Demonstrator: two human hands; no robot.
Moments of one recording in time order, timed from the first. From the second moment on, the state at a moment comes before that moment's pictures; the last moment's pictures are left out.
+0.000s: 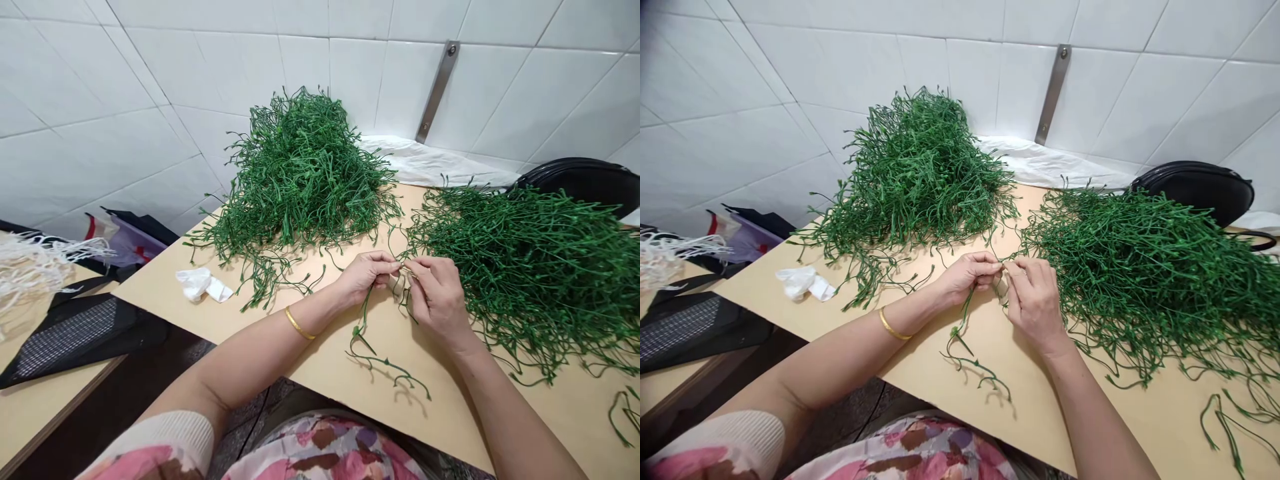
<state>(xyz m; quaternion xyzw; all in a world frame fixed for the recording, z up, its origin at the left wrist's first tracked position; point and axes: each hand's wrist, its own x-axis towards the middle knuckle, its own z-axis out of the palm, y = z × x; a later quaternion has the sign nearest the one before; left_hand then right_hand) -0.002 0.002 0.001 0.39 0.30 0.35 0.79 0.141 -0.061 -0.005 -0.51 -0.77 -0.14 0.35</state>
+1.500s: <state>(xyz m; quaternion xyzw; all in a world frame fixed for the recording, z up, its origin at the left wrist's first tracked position) -0.003 -0.004 0.001 0.45 0.31 0.21 0.81 0.146 -0.062 0.007 -0.50 -0.79 0.16 0.32</state>
